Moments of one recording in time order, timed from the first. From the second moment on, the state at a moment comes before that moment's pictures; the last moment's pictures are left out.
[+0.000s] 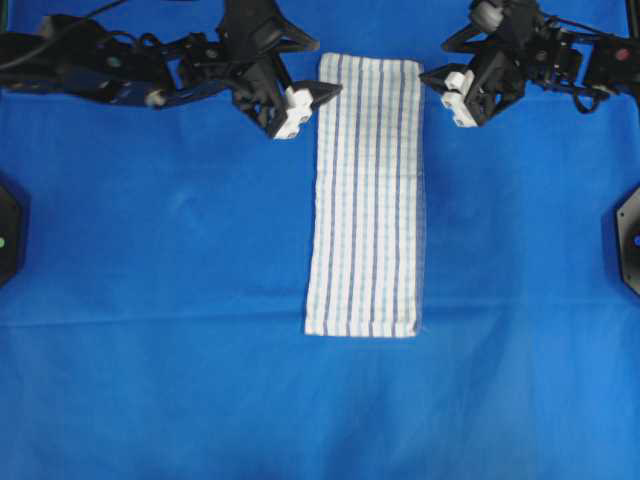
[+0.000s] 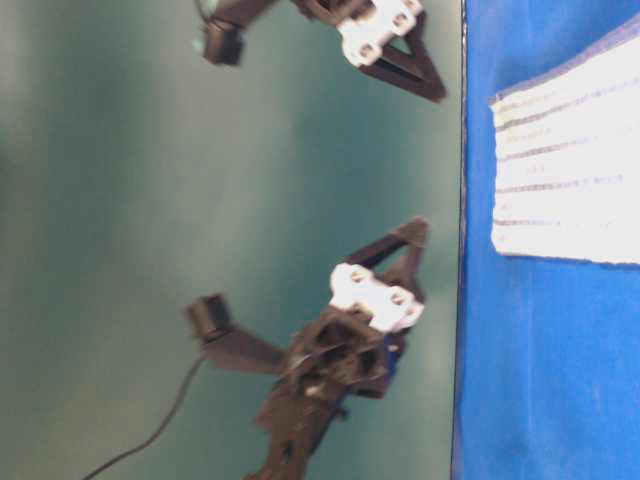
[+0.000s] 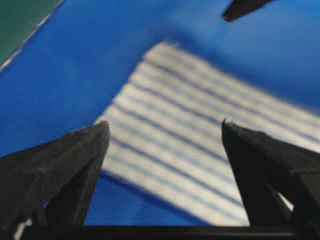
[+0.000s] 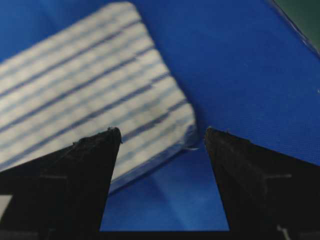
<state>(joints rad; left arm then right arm) 0.41 0.22 0.56 -0.02 -0.30 -0.04 -0.62 -0.07 0.88 -0.42 -0.13 0.46</state>
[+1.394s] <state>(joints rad) 0.45 0.46 0.44 -0.02 -0.33 0.03 -0.64 0.17 0.80 -0.42 -0.21 0.45</state>
